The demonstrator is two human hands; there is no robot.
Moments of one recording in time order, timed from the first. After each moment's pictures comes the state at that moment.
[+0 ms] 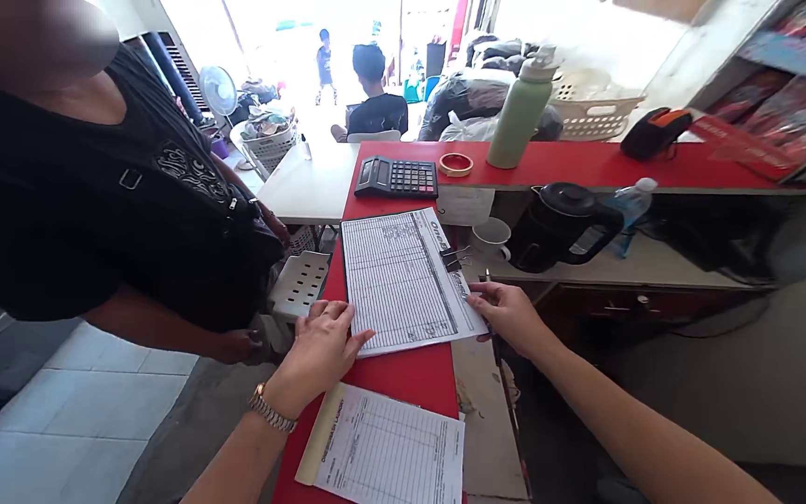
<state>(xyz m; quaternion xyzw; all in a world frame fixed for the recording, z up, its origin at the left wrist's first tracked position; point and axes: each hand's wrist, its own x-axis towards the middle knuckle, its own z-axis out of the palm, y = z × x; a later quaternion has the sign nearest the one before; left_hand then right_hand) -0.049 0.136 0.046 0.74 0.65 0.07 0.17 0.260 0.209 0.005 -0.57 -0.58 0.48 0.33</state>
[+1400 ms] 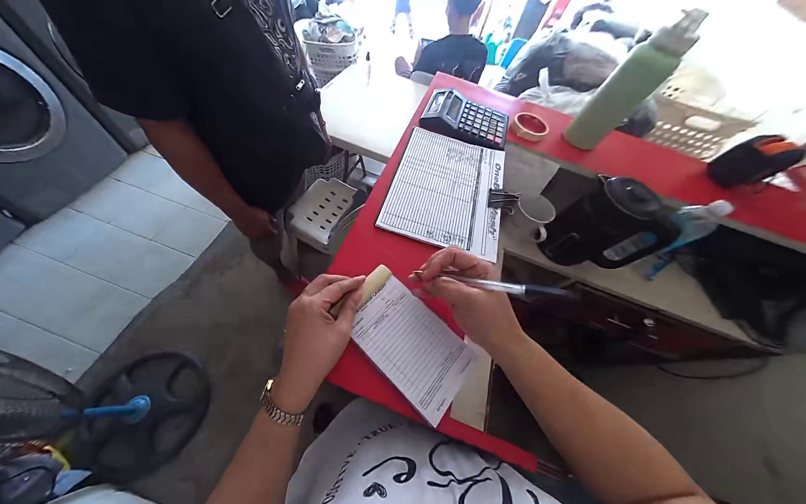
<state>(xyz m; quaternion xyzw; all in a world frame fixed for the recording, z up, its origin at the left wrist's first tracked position) -0.033 0.004 -0.027 0.54 0.66 0.50 0.12 0.169 0.118 0.019 -0.22 -0.59 0.66 0.41</state>
